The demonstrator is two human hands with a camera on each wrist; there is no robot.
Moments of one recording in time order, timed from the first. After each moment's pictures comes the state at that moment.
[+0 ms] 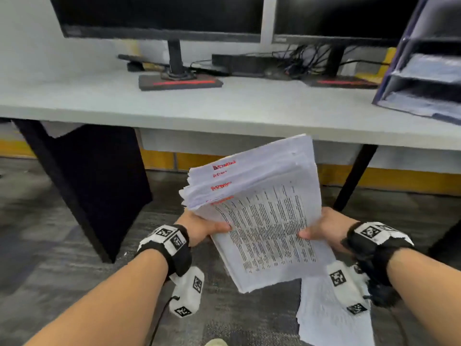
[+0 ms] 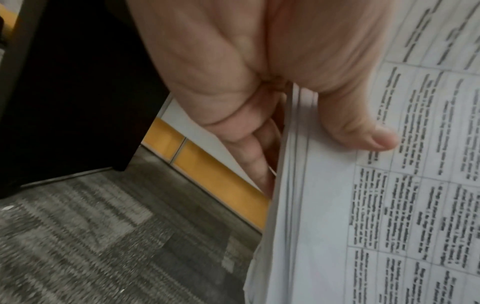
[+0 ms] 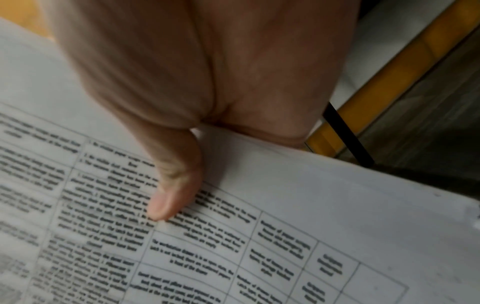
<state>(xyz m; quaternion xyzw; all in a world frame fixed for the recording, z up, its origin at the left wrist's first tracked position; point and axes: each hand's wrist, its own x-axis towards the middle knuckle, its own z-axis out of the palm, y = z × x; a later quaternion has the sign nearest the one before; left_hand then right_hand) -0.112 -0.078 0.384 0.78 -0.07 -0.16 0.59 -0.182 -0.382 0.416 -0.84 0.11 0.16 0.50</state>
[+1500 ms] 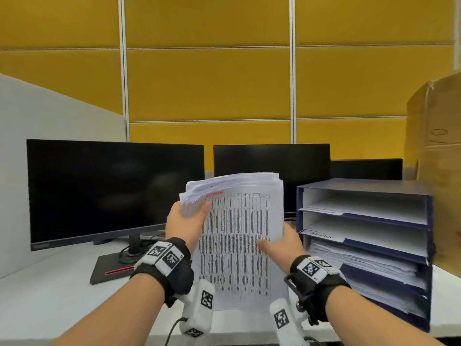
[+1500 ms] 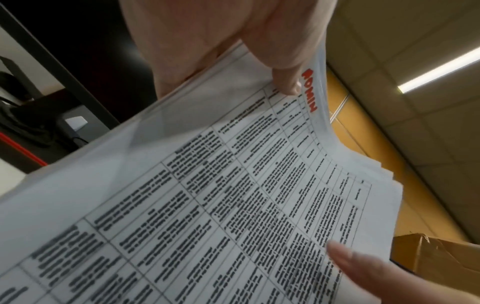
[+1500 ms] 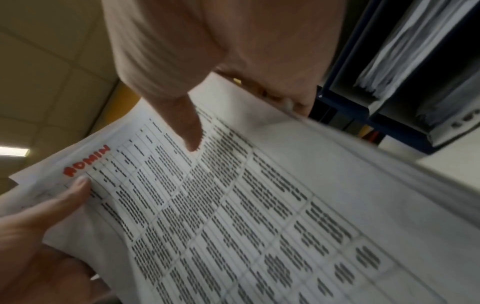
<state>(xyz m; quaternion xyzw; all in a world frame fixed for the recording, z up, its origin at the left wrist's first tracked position) -0.052 -0.227 0.742 0.70 -0.15 0.22 0.66 -0.115 -0.427 0.705 -0.78 0.06 -0.29 0.56</state>
